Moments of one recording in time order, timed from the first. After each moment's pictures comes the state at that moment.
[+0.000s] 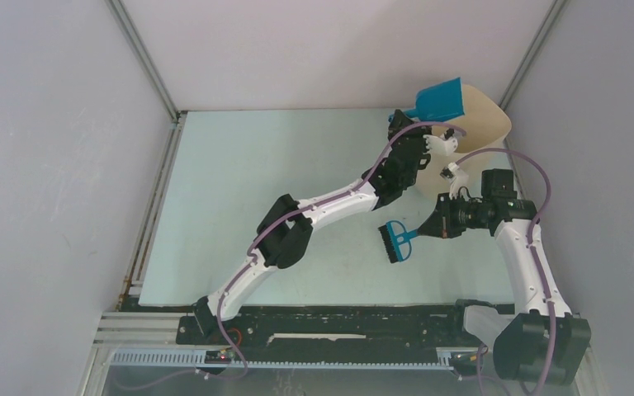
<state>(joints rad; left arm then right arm) -0.99 2.45 2.18 0.39 -0.73 1.27 -0.12 1.07 0.89 -0.92 -0.81 -0.21</state>
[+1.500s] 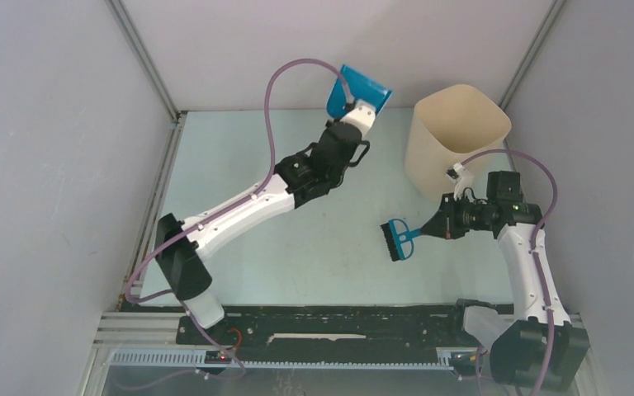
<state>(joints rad) -0.92 1.71 1.69 -0.34 -0.71 0.14 -0.16 1.04 0.89 -0.93 -0.83 -0.23</state>
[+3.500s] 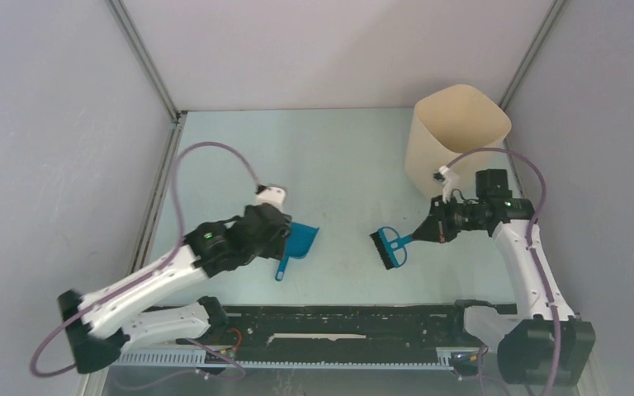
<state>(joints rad) -0.95 1.04 0.94 -0.93 -0.40 -0.53 -0.10 1.06 0.90 -0.98 -0.88 -0.29</state>
